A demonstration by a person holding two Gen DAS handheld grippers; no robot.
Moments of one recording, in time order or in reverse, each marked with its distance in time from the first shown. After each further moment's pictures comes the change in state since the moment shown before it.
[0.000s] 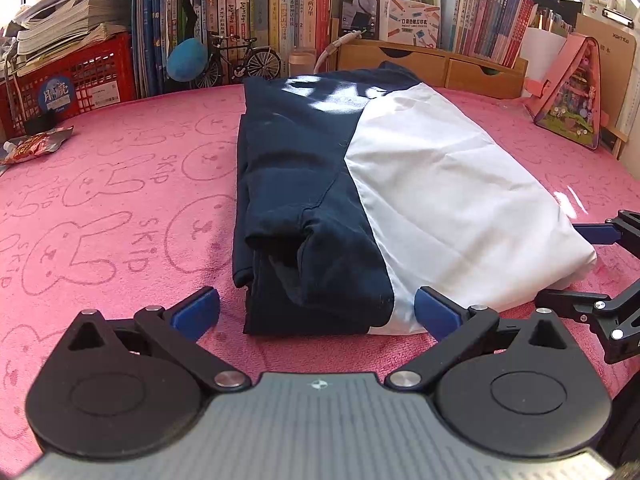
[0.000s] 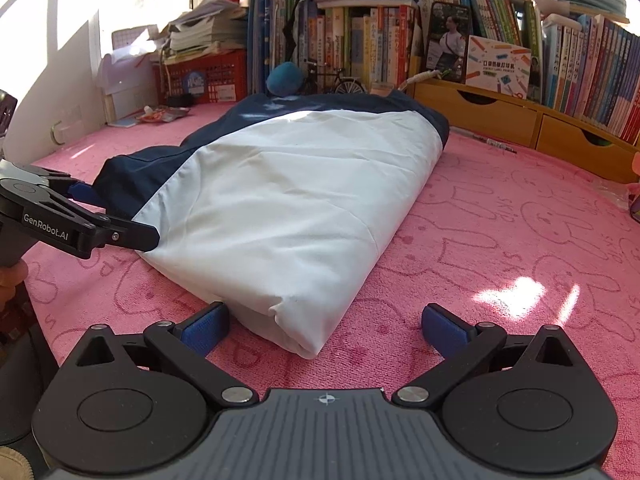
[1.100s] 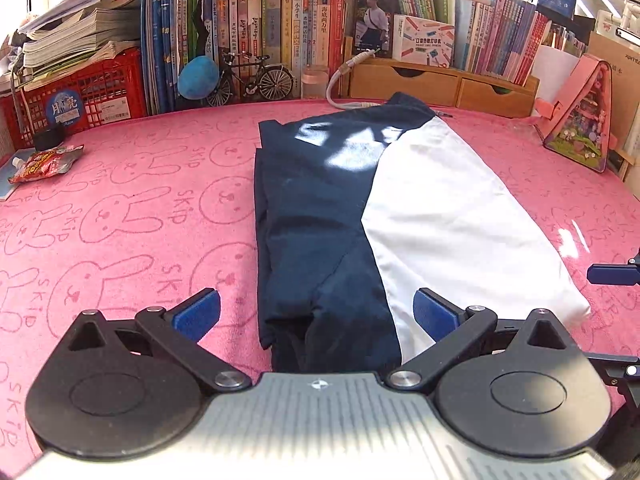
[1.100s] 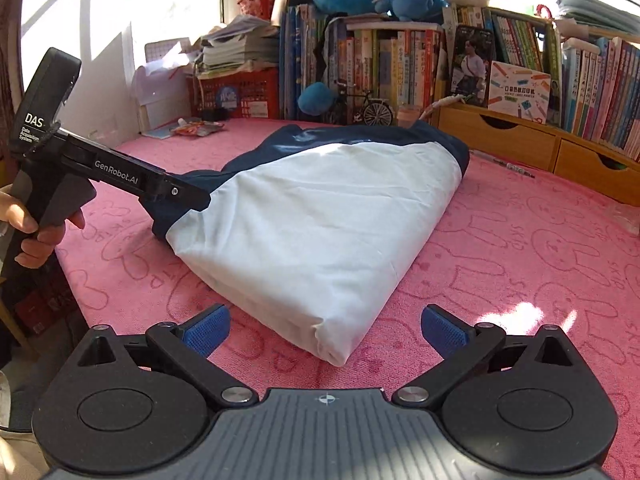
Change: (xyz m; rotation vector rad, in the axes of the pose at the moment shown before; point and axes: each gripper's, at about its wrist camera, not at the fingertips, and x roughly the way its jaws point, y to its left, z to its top) left arm -0.008 0.007 0.035 -0.025 0.019 0.013; right arm -0.037 0.002 0.009 -0.034 -0.019 0.077
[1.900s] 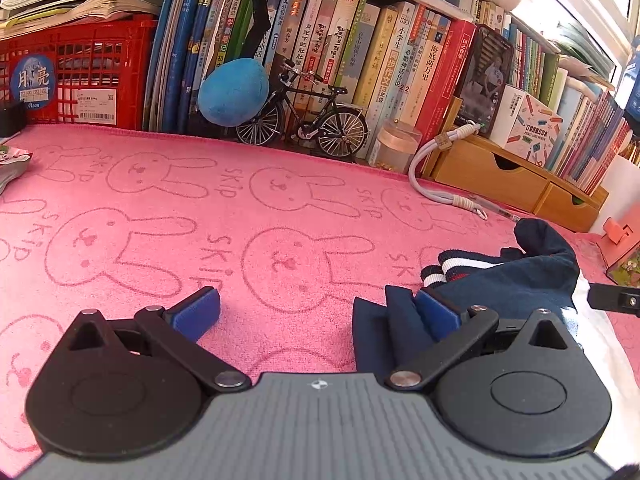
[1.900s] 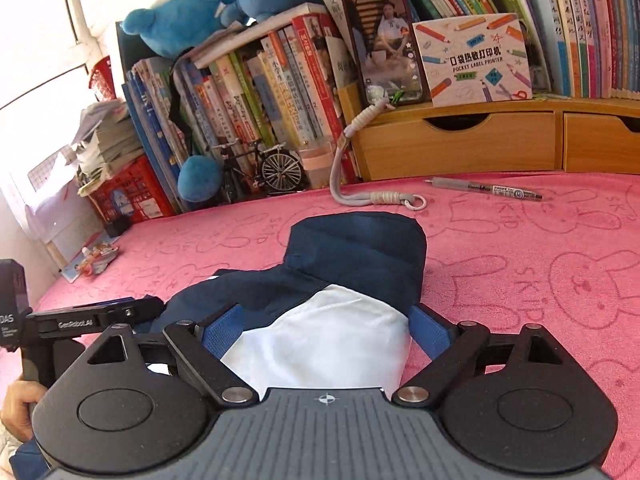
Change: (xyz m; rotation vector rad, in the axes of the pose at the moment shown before) left arm 0.151 0.108 0.095 -0.228 -0.124 -0.073; right arm 0.158 -0.138 0.125 0.334 -0.045 0.024
